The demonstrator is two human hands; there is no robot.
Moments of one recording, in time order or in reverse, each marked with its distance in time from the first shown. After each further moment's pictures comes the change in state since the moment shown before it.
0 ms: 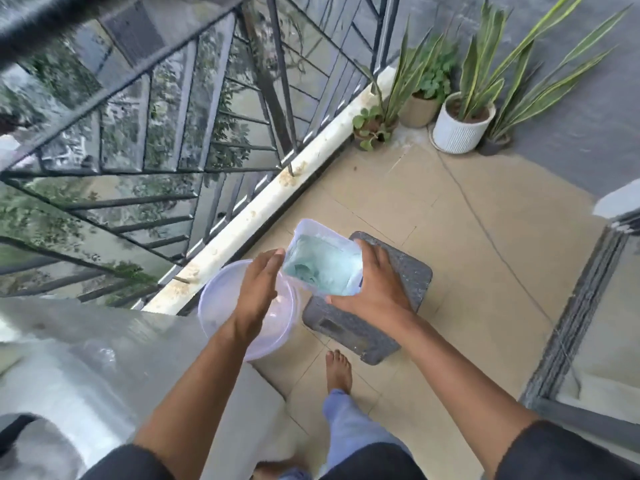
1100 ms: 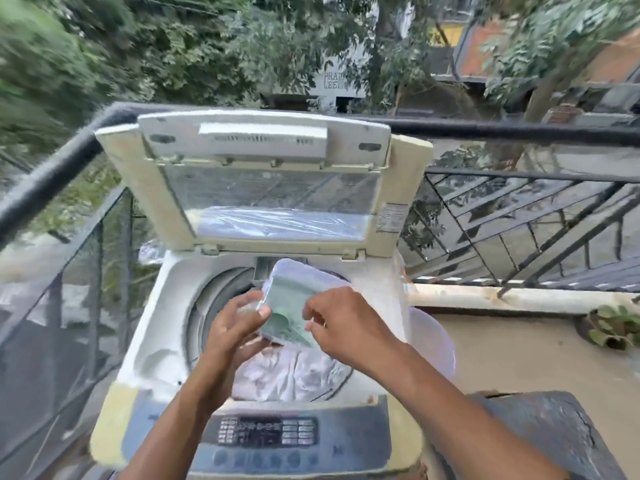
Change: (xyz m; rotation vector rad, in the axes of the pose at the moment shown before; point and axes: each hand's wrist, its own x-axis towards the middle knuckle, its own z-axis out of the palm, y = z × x) left_hand -0.386 -0.197 -0.348 -0.708 0.636 0.264; right_hand -0.281 -0.362 0.238 -0.460 -0.495 -1.131
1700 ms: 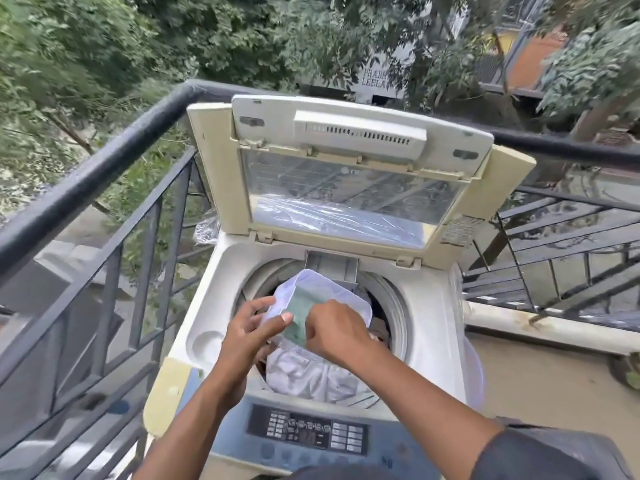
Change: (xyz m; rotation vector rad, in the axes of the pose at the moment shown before) left_hand -0.002 -0.012 -0.079 0.038 0.178 -0.032; right_hand 0.072 -0.063 0.098 -0.195 -0.244 0.063
